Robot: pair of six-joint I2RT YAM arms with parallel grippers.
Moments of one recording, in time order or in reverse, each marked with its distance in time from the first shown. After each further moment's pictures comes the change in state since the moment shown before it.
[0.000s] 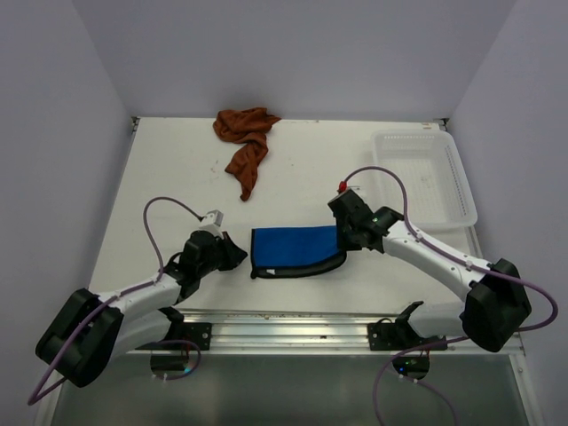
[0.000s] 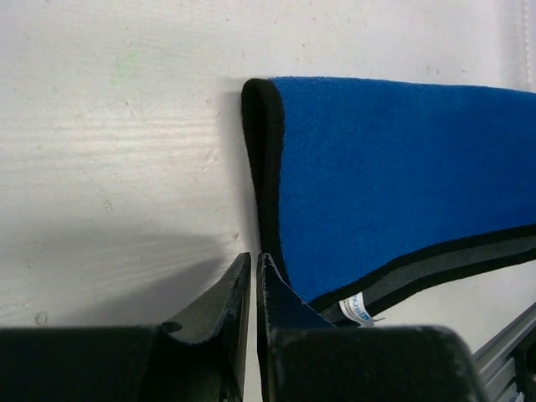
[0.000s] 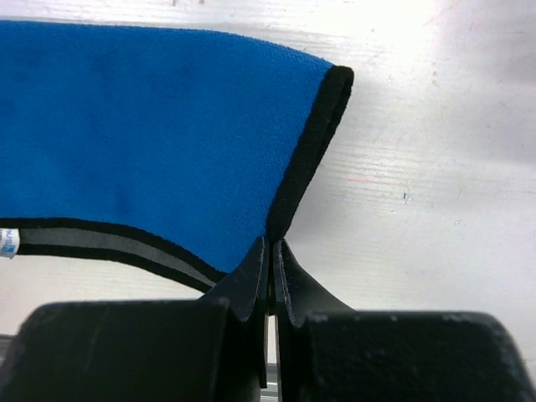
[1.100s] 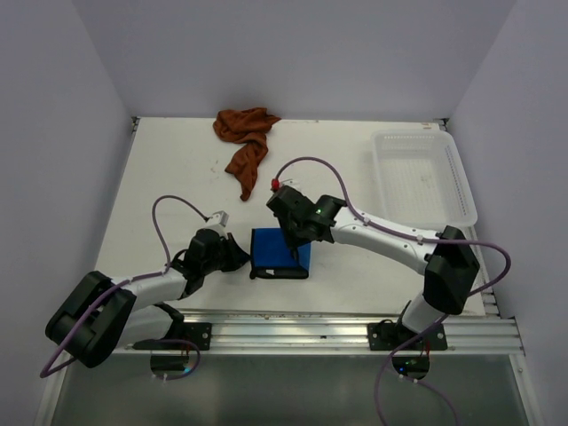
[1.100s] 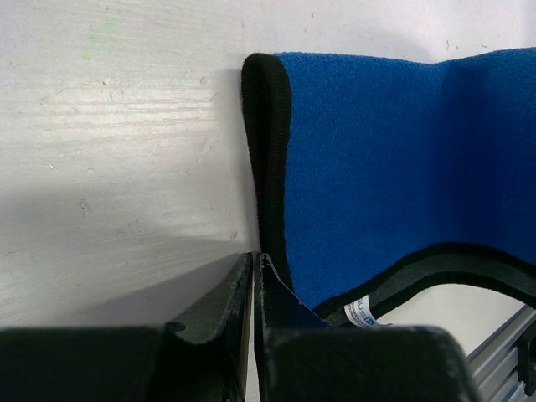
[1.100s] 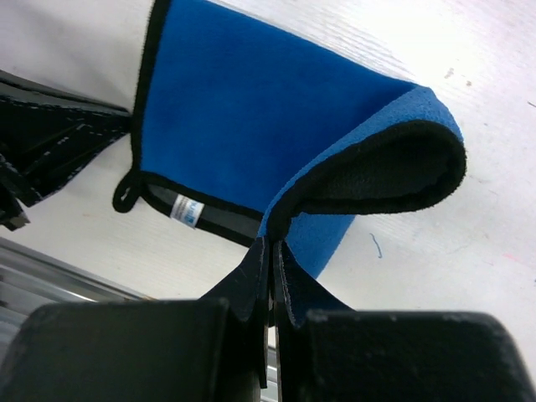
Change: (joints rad) left arm -0.008 0.135 0.021 0.042 0.033 -0.008; right arm 0.283 0.318 0.406 -0.043 -0.018 -0.042
